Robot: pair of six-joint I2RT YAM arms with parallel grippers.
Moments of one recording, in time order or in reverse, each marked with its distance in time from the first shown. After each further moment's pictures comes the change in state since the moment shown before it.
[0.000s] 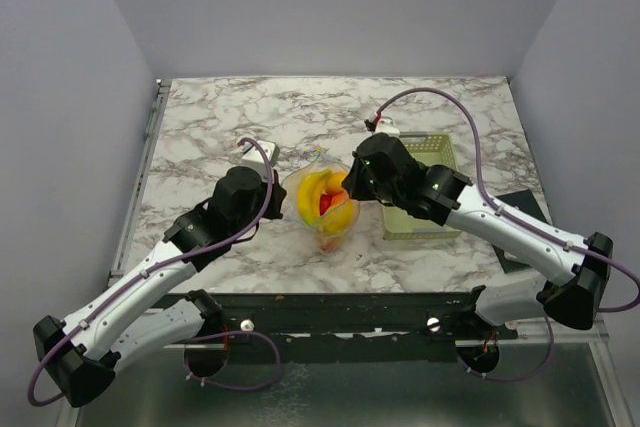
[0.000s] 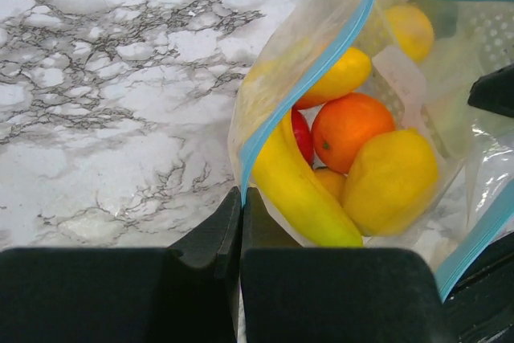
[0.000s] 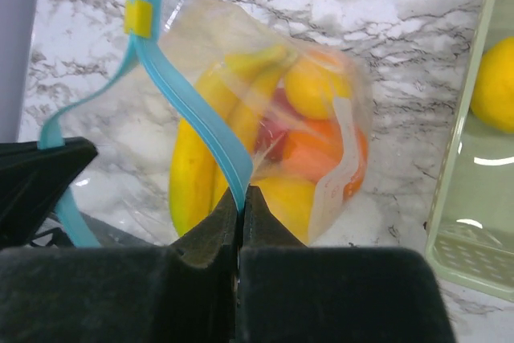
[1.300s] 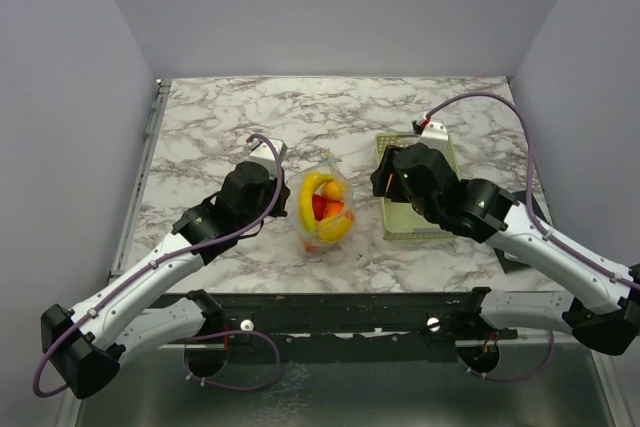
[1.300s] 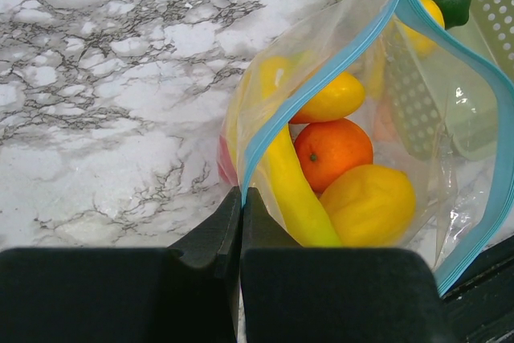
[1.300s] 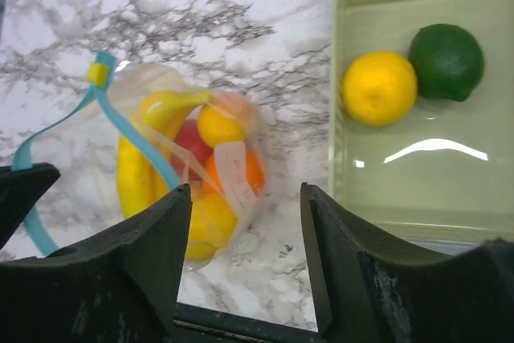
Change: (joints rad) left arm 0.000 0.071 0.029 0.004 0.011 0.020; right arm 0.000 -0.217 -0.086 -0.105 0.222 0.035
